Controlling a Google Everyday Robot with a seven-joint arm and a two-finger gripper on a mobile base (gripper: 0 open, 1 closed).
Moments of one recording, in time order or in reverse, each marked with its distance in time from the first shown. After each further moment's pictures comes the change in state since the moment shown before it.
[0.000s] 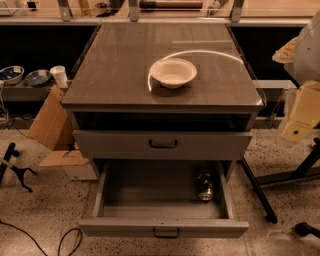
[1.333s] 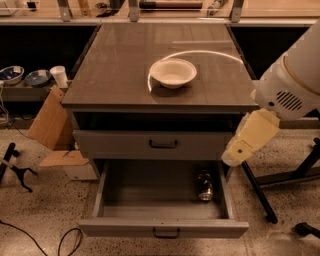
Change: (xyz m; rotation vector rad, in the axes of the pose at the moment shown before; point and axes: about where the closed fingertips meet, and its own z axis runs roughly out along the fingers) arm -0.035 0.038 0.057 -0.126 -0.120 0.320
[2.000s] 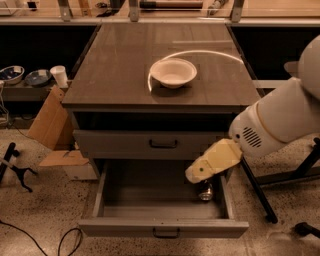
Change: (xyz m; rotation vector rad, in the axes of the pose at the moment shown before) arm 0.000 0.038 0.071 -0.111 -0.112 0.332
